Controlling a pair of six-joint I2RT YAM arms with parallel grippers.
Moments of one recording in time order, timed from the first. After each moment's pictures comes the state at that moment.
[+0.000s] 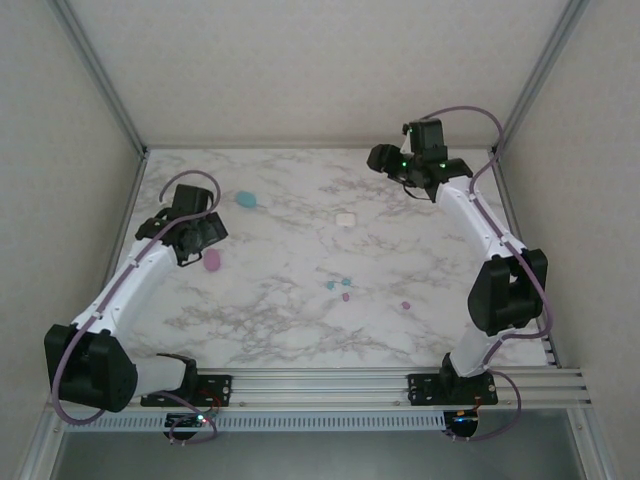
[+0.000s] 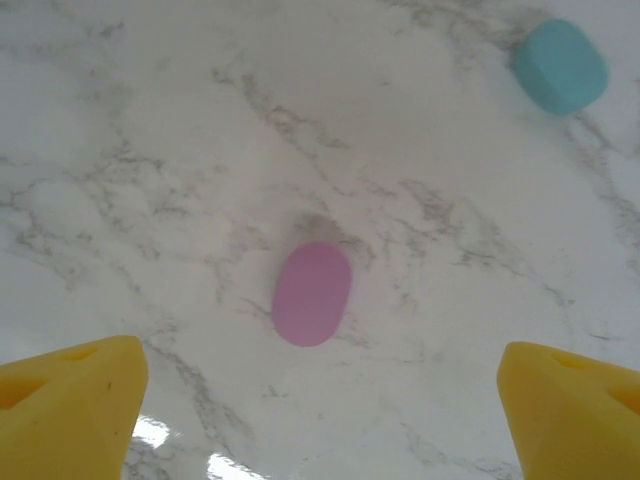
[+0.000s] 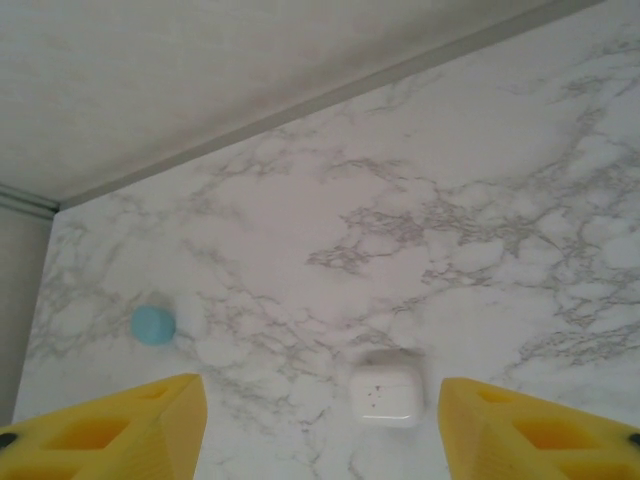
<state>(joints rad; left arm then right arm) -0.20 1.27 1.03 -0.79 -0.31 -0.64 0.29 1.71 1.59 -0.55 -0.21 0.53</state>
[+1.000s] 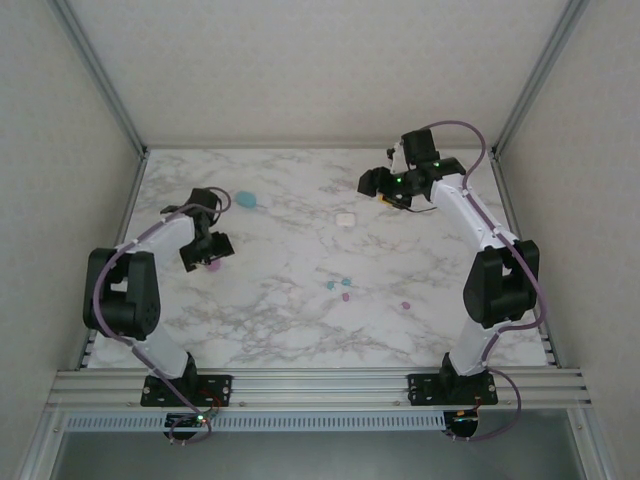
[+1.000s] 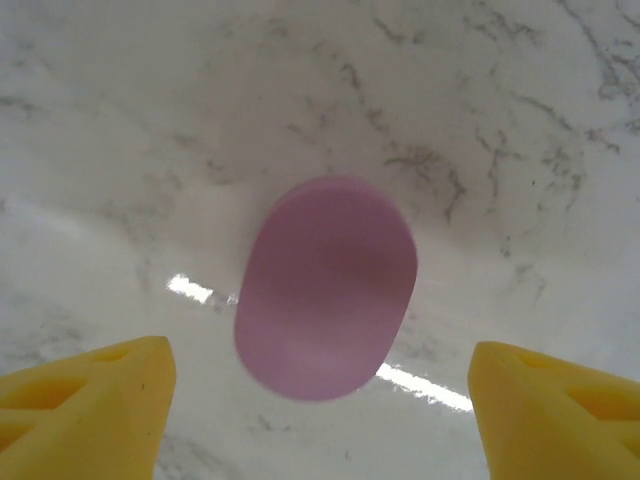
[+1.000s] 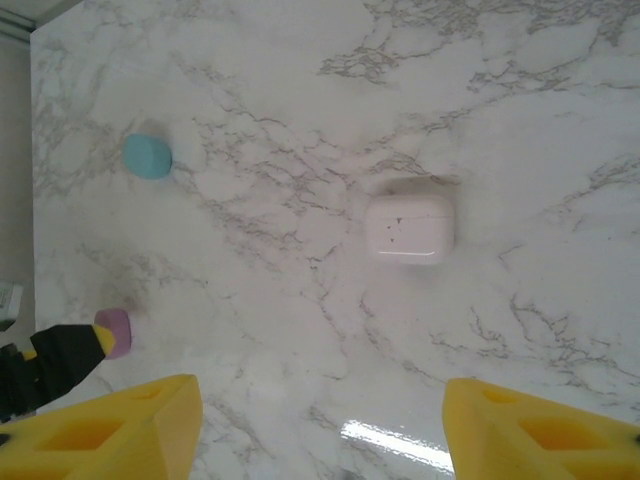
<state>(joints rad) -0.13 1.69 1.08 -0.79 -0.11 -0.56 0.29 1.77 1.59 -0.78 -0.43 0.46</state>
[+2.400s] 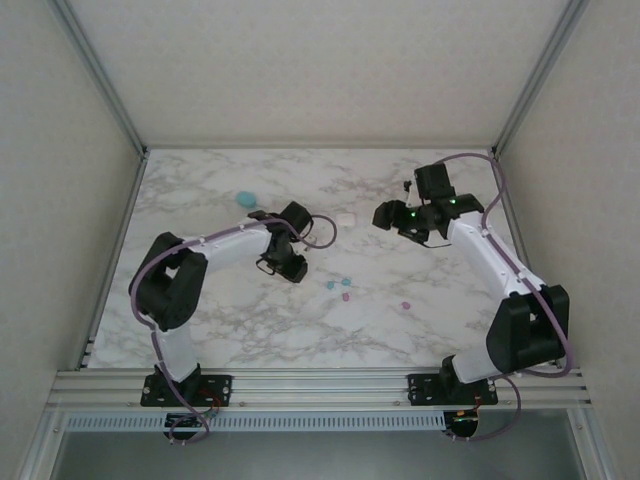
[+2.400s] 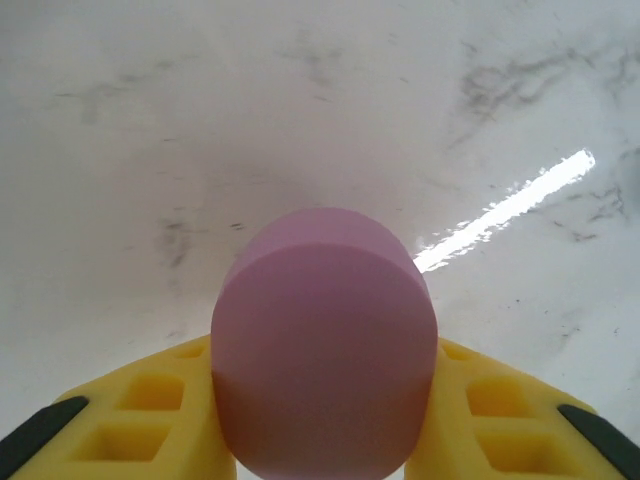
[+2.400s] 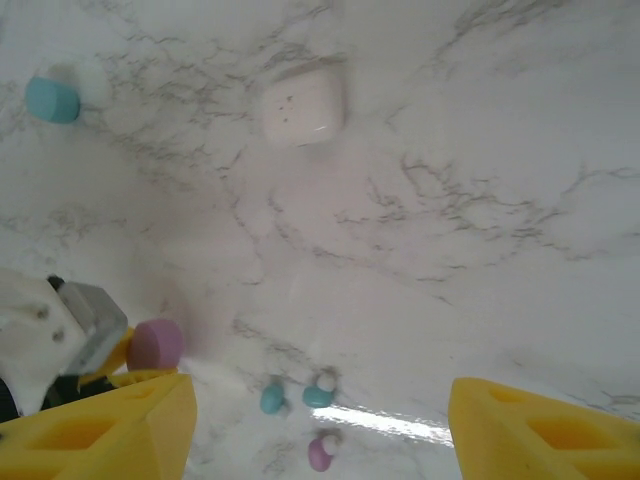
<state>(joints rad) -0.67 1.86 1.26 -0.79 0.05 -0.04 0.29 1.45 1.22 -0.77 -0.30 0.49</state>
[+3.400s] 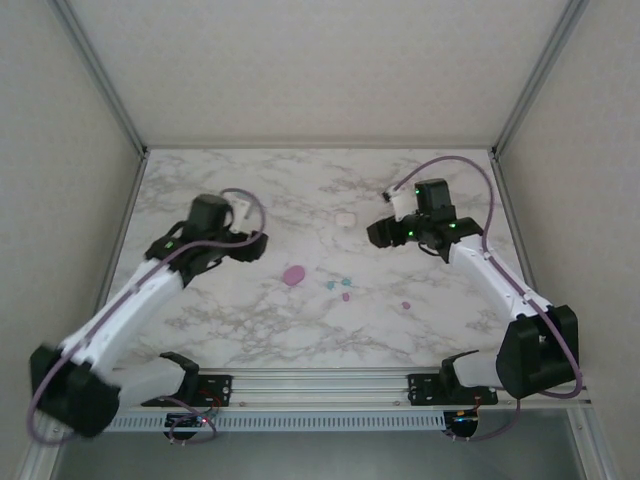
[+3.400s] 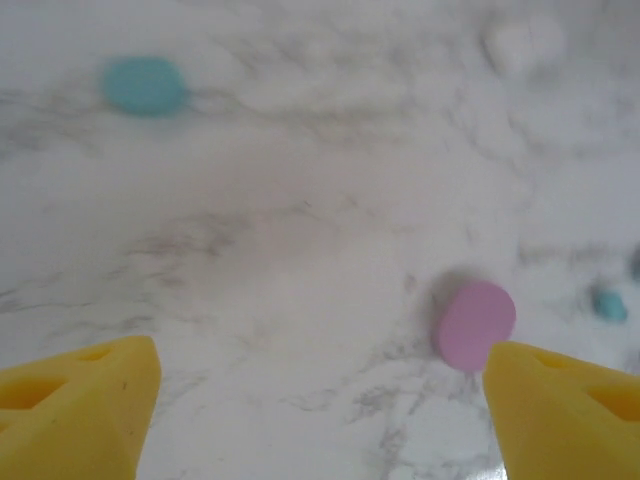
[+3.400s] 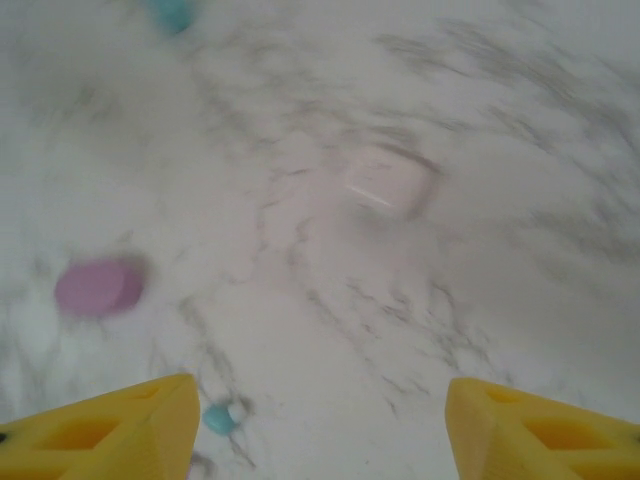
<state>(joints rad) -0.43 1.08 0.93 -0.57 -0.04 -0.08 0.35 1.34 1.02 -0.49 -0.38 -0.18</state>
